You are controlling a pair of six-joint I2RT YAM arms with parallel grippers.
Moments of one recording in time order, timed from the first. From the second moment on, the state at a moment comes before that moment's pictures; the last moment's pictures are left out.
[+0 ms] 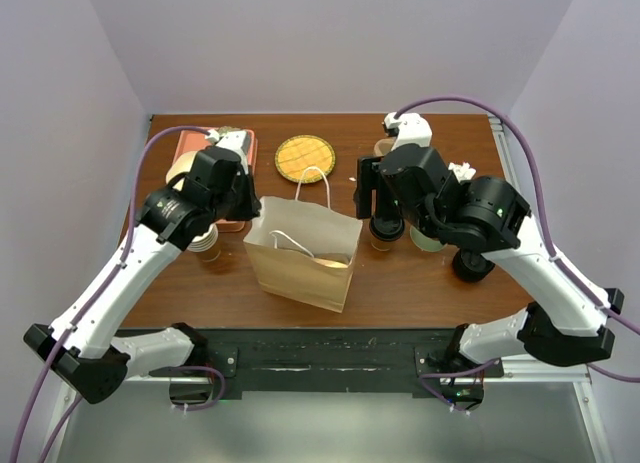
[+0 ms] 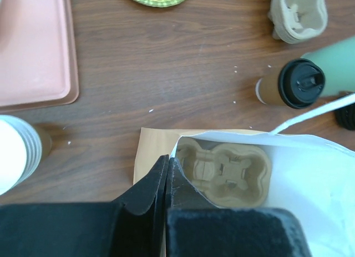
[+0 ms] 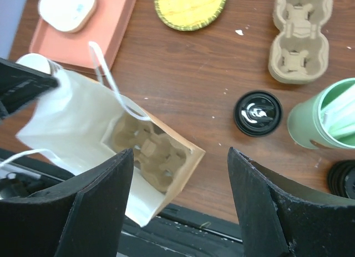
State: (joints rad) left arm -0.57 1.16 1.36 -0.90 -0.14 -0.48; right arm 1.03 1.36 1.93 -1.22 0.57 0.60
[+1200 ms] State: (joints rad) left arm -0.54 1.12 1.30 -0.97 -0.10 -0.43; right arm 0.50 1.59 1.58 -1.06 0.16 0.28
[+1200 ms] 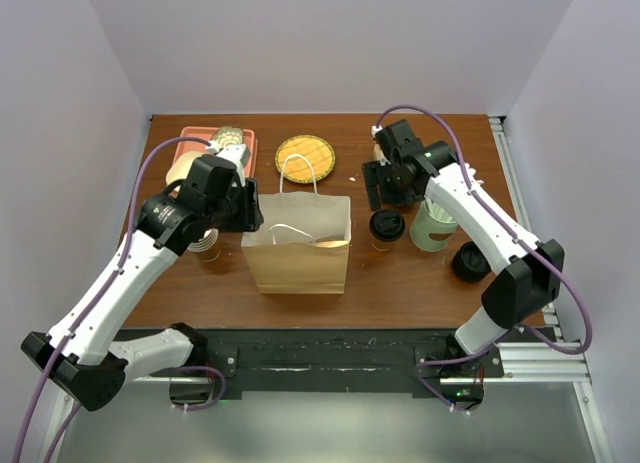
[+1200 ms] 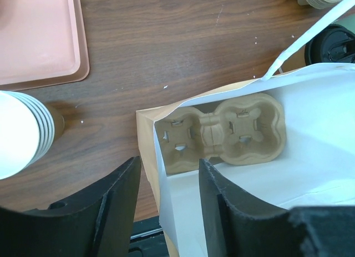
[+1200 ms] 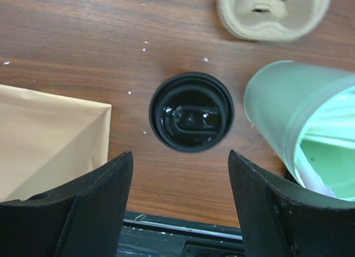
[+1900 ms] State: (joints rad) left arm -0.54 1.09 1.32 -1.00 -0.11 -0.38; right arm 0.50 1.79 1.58 -1.03 0.16 0.16
